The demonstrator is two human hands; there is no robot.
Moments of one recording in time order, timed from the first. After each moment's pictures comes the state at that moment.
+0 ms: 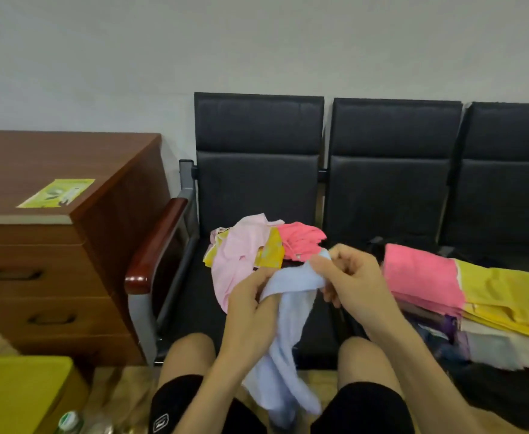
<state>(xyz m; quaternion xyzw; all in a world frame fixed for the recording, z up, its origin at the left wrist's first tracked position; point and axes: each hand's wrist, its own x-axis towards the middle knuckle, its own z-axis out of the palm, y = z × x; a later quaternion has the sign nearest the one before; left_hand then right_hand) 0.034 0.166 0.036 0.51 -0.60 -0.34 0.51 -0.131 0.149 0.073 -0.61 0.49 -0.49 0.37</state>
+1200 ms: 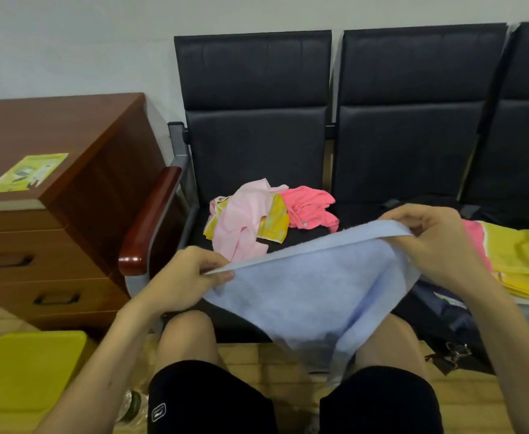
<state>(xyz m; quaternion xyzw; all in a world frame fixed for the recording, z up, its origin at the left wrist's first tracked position) 0.136 0.083 0.017 0.56 -0.74 -0.33 0.19 -0.222 0.092 0.067 -0.71 0.56 -0.39 0.17</state>
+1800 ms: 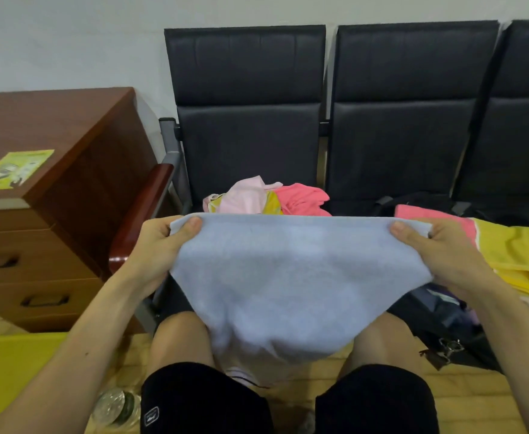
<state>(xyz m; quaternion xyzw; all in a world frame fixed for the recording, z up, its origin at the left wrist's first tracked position) 0.142 0.065 0.030 0.54 -0.57 -0.42 0.46 -0.241 0.089 0.049 -0.56 0.62 -0.43 0.34</state>
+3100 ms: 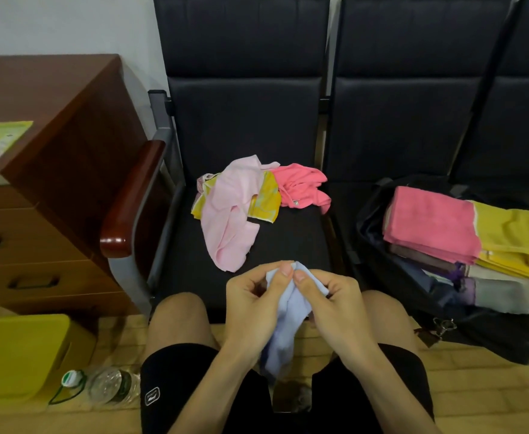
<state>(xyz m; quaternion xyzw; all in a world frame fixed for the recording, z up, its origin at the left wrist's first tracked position) 0.020 0.145 -0.027 0.52 -0.45 -0.51 0.51 -0.106 0.149 -0.031 -0.55 0.54 -0.47 0.43</state>
